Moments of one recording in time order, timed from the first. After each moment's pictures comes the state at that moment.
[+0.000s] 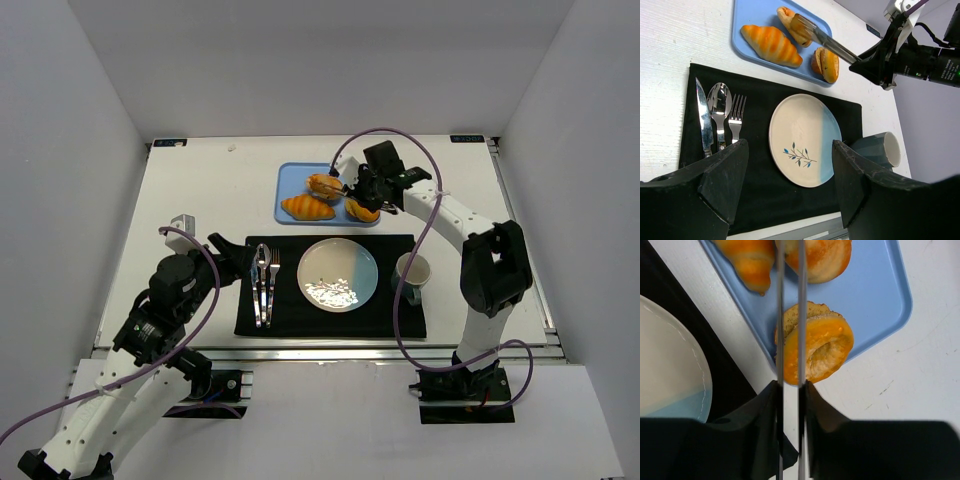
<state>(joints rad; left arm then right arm) -0.52 0.50 0.67 -0.45 -0.19 -0.72 0.51 1.85 1.52 -0.51 -0.13 -0.64</state>
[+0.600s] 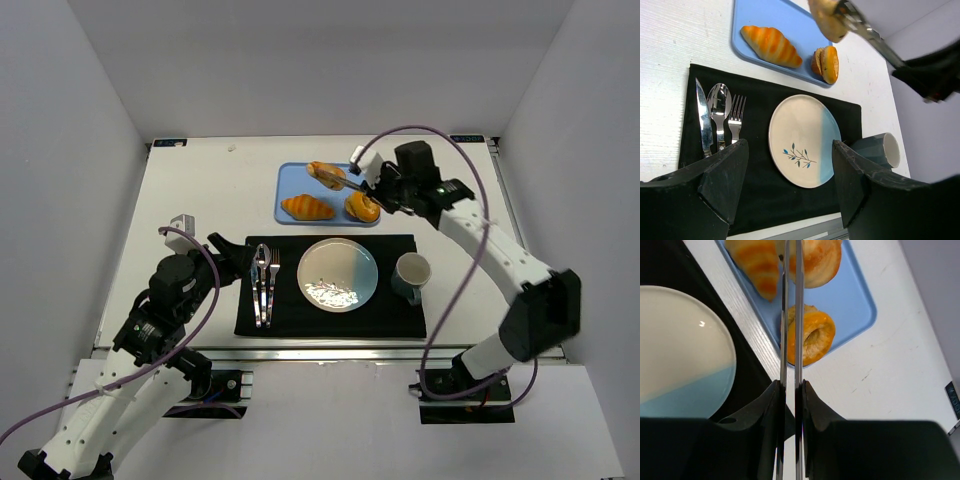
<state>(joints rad) -0.52 0.50 0.67 -0.45 -0.20 -0.73 0.50 1.56 1.38 -0.50 -0.20 -0.63</state>
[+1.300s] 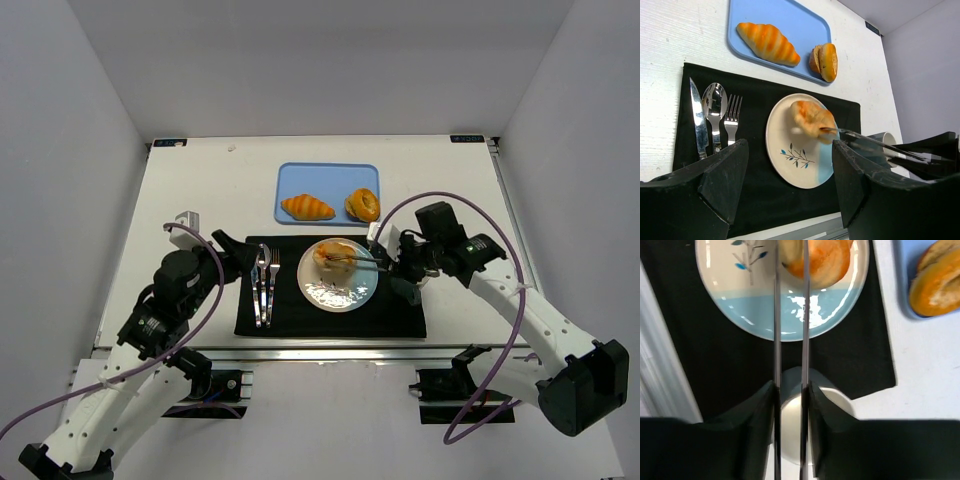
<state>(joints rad) -0.52 0.54 0.67 -0.41 -0.18 -0.73 0.52 1.10 0.93 -0.74 -0.38 -0.77</state>
